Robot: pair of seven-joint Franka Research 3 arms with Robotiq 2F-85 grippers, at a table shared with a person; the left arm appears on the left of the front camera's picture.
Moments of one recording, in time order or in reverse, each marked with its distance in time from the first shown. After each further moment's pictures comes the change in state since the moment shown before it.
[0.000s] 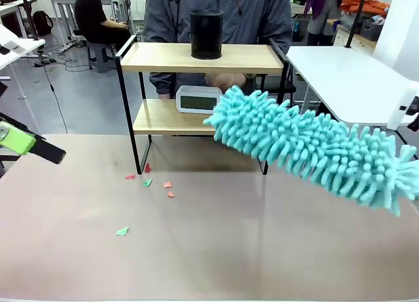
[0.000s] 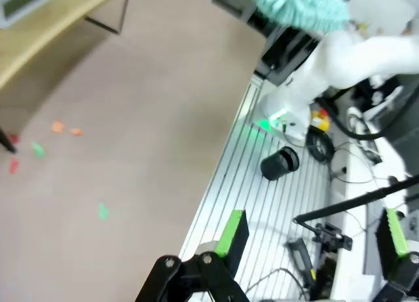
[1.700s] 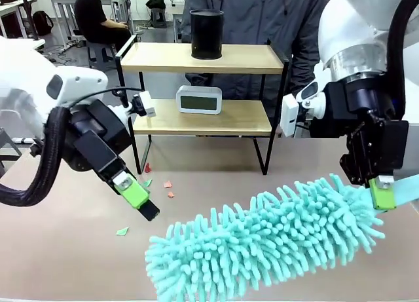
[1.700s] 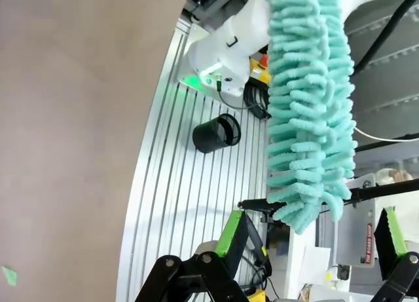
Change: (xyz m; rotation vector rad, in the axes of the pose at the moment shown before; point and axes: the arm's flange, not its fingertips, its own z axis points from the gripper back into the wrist) left arm 0.037 0.042 -0.168 -0.277 0.310 0.142; right arm 0.149 0.023 -0.097 -0.314 0.830 0.093
